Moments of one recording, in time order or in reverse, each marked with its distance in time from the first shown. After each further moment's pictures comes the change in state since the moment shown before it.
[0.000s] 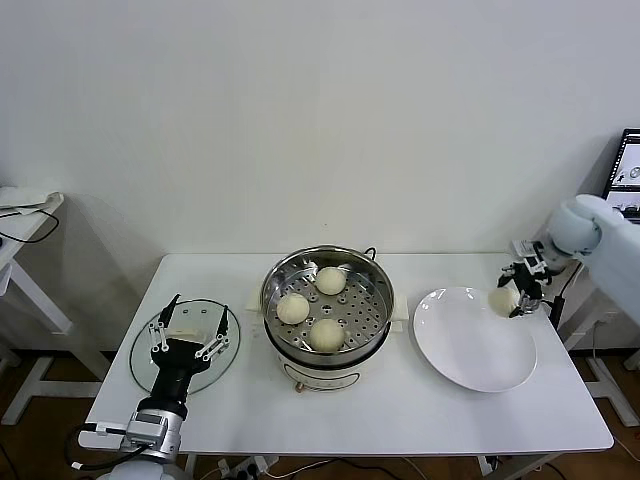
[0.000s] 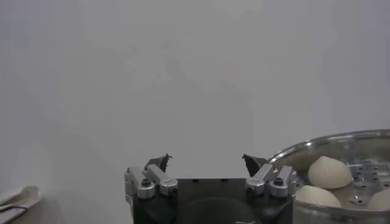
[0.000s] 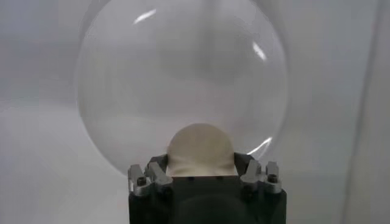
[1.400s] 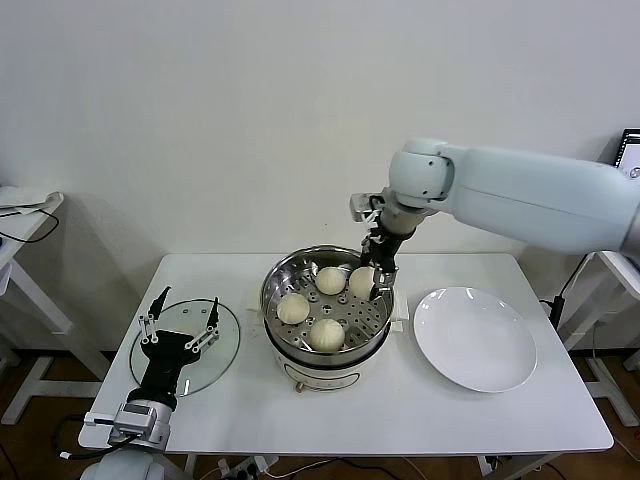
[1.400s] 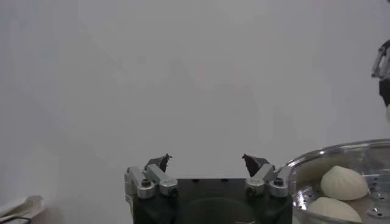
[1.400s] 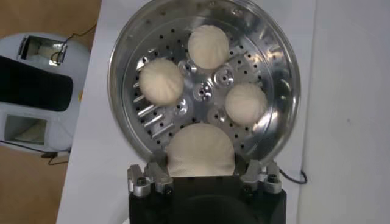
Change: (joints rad) left arm -0.040 0.038 -0.043 0.026 -0.051 -0.004 0.007; right arm 0.462 0.437 -0.533 0.208 0.589 -0.403 0.150
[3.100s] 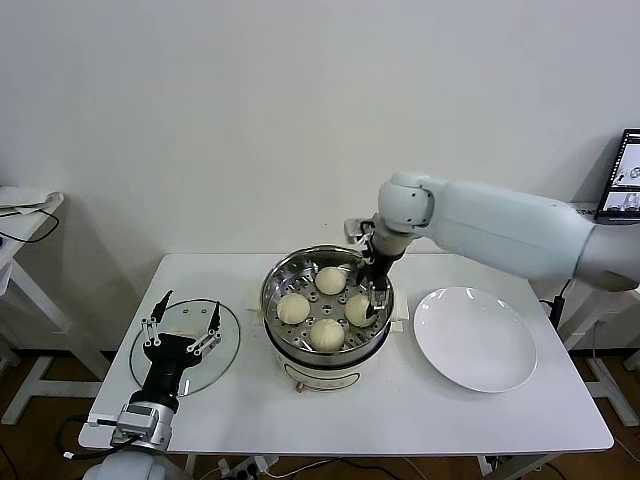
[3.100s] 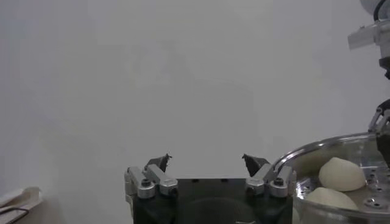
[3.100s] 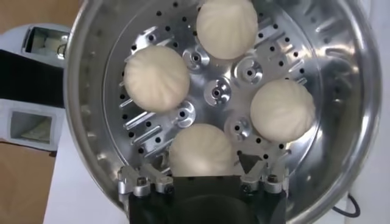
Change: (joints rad) left arm 0.005 -0.002 0.000 0.009 0.003 0.003 0.008; right arm -0.154 -0.020 0.142 -0.071 -0.104 0.018 -0.046
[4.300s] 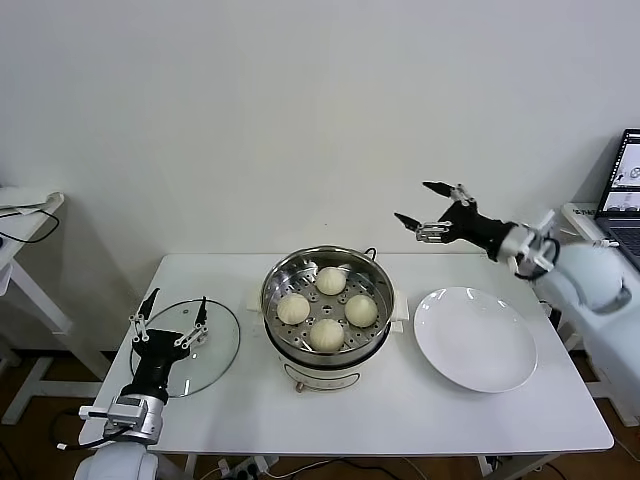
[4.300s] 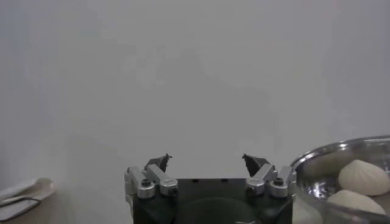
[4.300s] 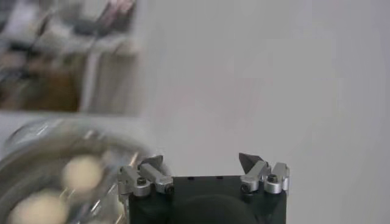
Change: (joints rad) left arm -0.055 -0.007 -0.058 0.081 -0.035 -0.048 0.006; right arm -1.293 -0.375 1.498 0.482 0.289 0.436 0.848
